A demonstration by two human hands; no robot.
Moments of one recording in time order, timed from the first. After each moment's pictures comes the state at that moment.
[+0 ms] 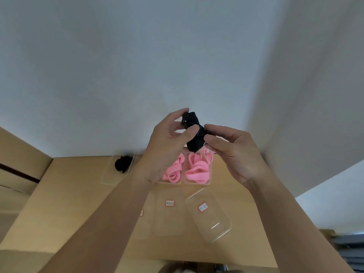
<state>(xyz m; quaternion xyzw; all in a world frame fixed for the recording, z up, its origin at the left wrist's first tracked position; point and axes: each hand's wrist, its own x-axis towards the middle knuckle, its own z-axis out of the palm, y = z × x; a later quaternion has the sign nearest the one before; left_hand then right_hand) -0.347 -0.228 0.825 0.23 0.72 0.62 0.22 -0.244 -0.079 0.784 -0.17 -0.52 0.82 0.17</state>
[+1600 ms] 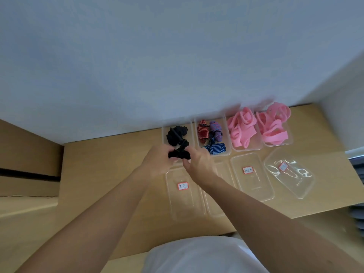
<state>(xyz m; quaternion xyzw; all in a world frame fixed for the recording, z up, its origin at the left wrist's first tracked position) -0.624 -0.493 0.589 0.37 0.84 0.21 0.34 -0.495 -0.398 0.564 -0.37 -0.88 0.29 0.00</state>
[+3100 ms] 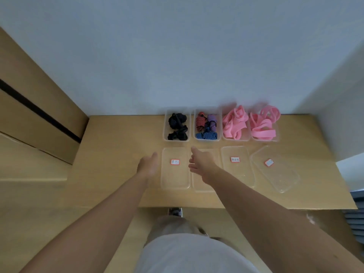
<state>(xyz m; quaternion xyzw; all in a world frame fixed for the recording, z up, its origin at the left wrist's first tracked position) -0.504 -0.572 0.575 -0.10 0.84 0.42 0.32 -0.403 -0.415 0.595 -0.50 -0.52 0.69 -0.05</state>
